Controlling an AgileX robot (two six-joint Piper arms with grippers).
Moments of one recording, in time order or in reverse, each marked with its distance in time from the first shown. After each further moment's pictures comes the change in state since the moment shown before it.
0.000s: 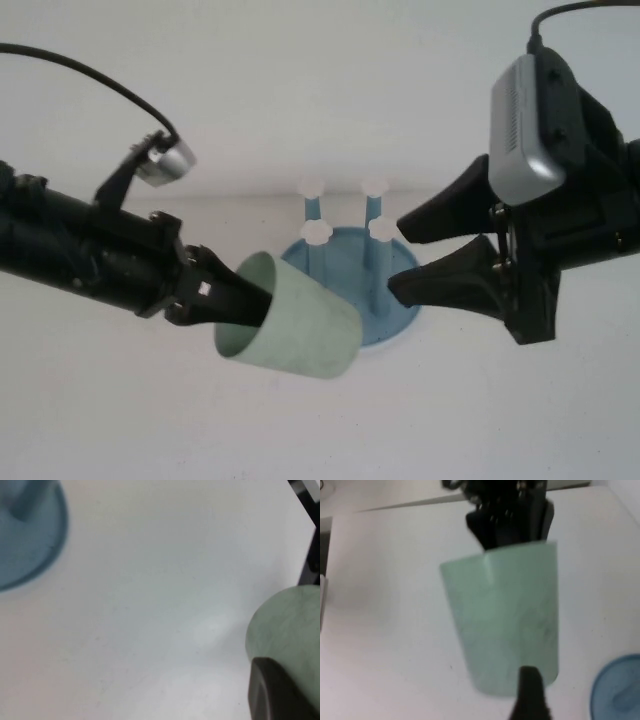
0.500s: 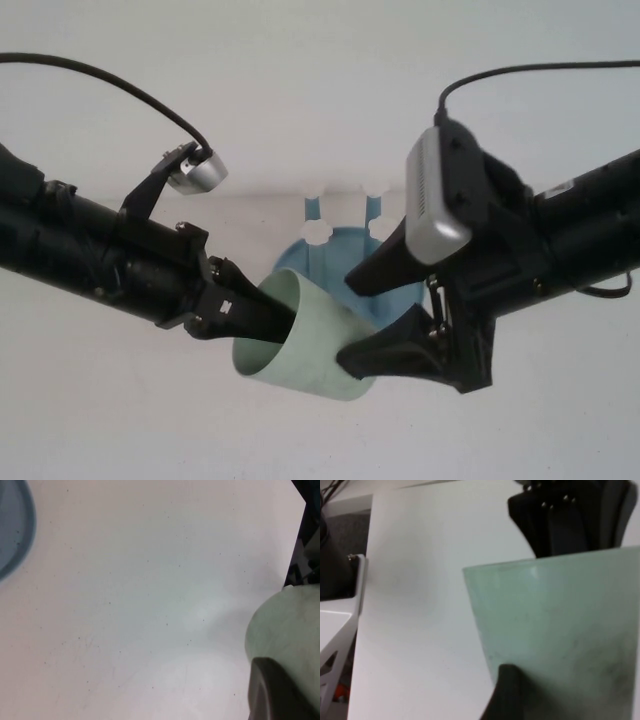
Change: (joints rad) right arm 0.104 0.115 0.000 0.007 -0.006 -0.004; left arm -0.060 0.000 0.000 0.006 0.003 0.011
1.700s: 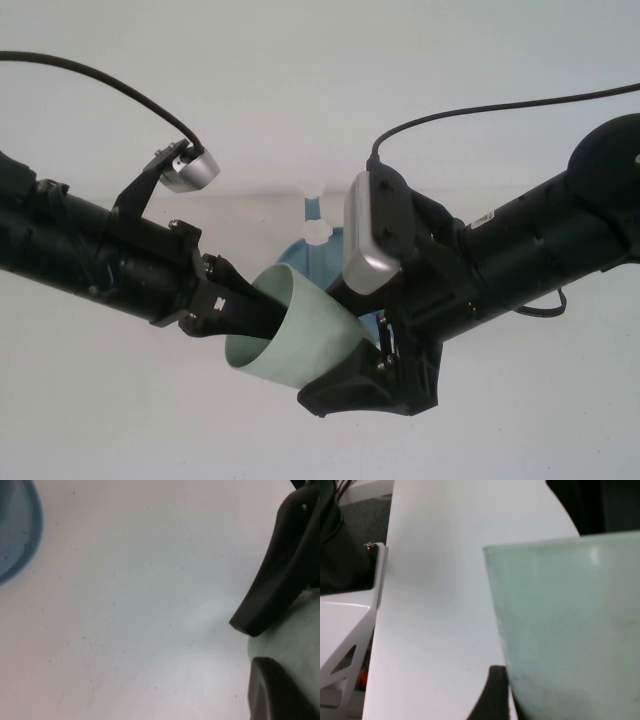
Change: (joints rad) right arm 0.067 0.126 -0.046 0.008 0.001 0.007; left arm 0.000 0.000 0.001 0.003 -0.003 0.001
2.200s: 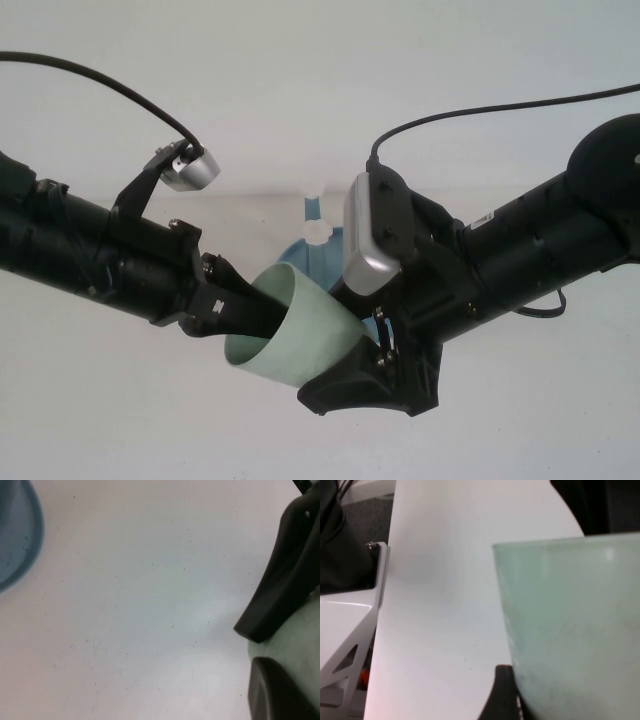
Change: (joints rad) right arm 0.000 0.001 0.000 0.000 0.002 0.000; left arm 0.000 0.000 0.000 -0.002 -0.002 0.025
